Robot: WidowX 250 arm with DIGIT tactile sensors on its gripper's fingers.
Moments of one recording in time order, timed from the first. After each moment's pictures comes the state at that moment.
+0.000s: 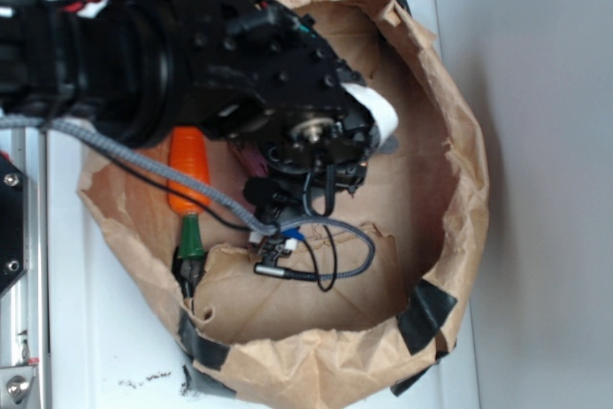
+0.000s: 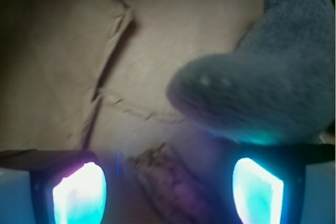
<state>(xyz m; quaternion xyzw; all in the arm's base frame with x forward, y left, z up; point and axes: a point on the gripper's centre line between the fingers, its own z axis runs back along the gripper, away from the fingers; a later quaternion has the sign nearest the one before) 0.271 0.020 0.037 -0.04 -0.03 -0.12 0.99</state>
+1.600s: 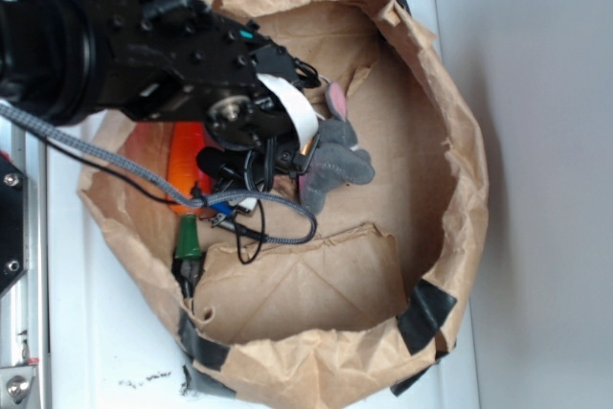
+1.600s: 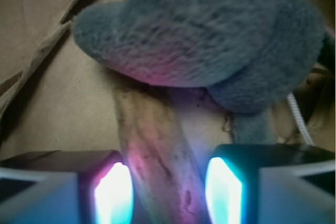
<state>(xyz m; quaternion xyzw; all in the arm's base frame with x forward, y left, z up) 0.250 0.040 0.022 -0.01 -0.09 -0.23 0.97</state>
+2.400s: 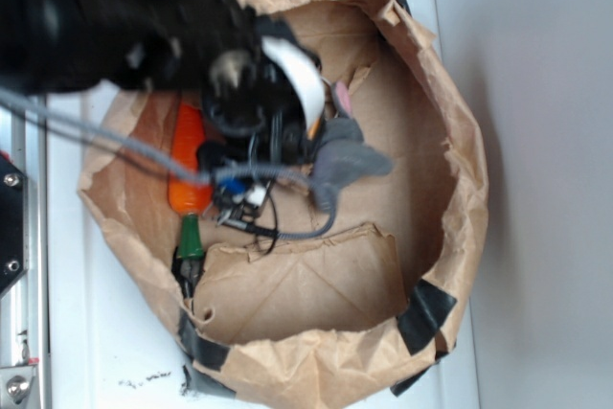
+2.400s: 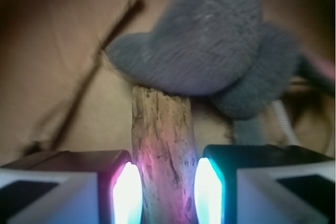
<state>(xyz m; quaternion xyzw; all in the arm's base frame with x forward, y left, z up) 0.253 0.037 0.067 -0.07 -0.11 -0.18 0.97</state>
